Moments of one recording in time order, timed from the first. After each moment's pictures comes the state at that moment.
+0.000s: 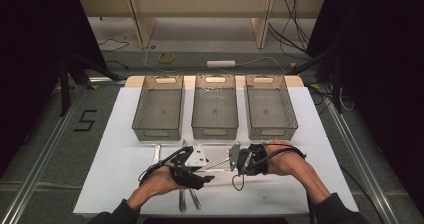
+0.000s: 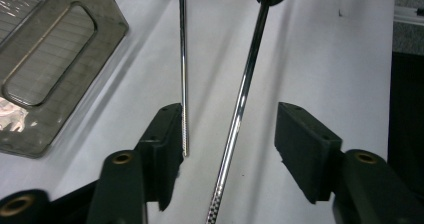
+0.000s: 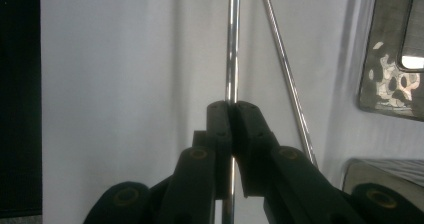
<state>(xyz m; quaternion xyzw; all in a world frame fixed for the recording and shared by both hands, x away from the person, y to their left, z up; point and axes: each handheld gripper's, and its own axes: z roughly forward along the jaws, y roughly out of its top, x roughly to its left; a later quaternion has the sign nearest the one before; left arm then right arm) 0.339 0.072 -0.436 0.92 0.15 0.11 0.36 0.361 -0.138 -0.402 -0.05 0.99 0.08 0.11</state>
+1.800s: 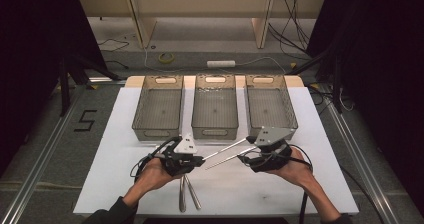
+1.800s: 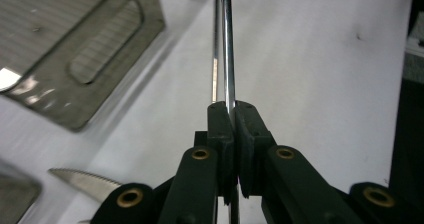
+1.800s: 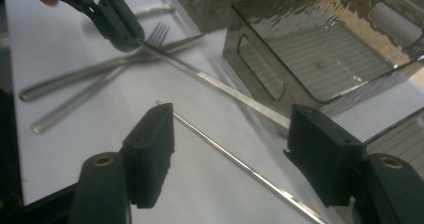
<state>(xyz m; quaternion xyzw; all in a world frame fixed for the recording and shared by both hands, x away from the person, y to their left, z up) 0.357 0.099 -0.418 0.89 0.23 0.10 0.38 0.356 -0.197 -0.389 0.20 0.88 0.40 0.16</state>
